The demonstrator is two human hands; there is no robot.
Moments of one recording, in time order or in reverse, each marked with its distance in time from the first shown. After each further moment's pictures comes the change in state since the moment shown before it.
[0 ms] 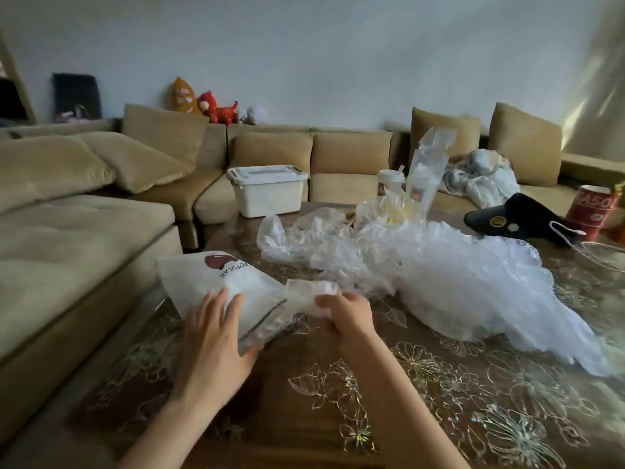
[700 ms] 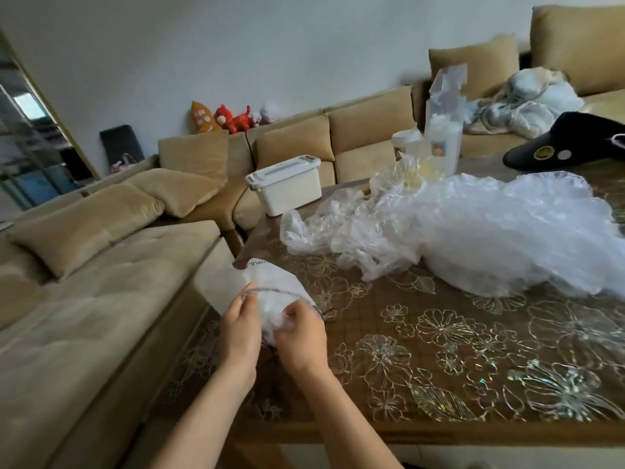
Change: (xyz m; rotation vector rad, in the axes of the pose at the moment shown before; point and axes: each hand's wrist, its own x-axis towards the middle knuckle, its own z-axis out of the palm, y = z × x) left_hand 0.025 0.043 -0.031 -0.980 0.094 -0.706; right_hand -0.040 0.047 0.066 -0.303 -0.093 -0.389
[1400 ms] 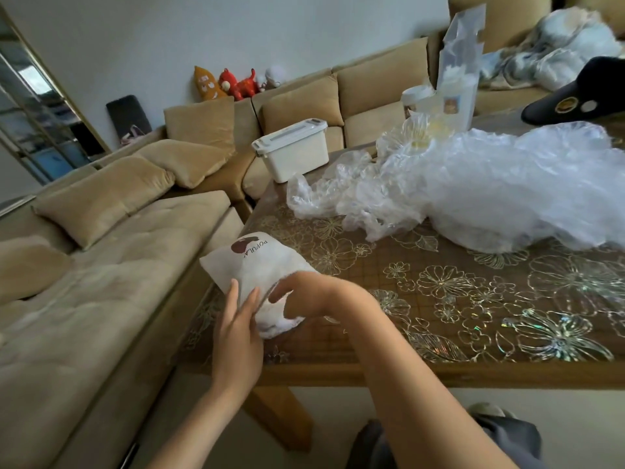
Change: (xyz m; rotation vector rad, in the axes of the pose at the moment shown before) left_hand -0.045 -0.051 -0.058 0.762 -0.114 0.428; right_hand -0.009 -0.048 -0.056 -0.509 -0.785 -0.115
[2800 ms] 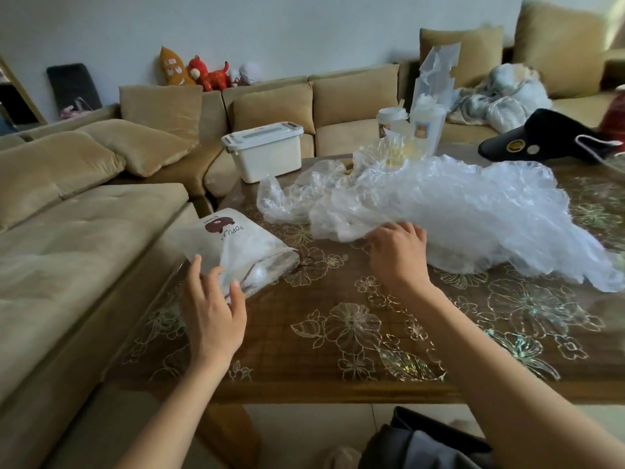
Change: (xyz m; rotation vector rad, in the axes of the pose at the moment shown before) left_hand 0.054 -0.012 0.049 0.098 0.291 0.085; right_hand -0.019 0.124 -0.059 -0.442 1.037 0.161
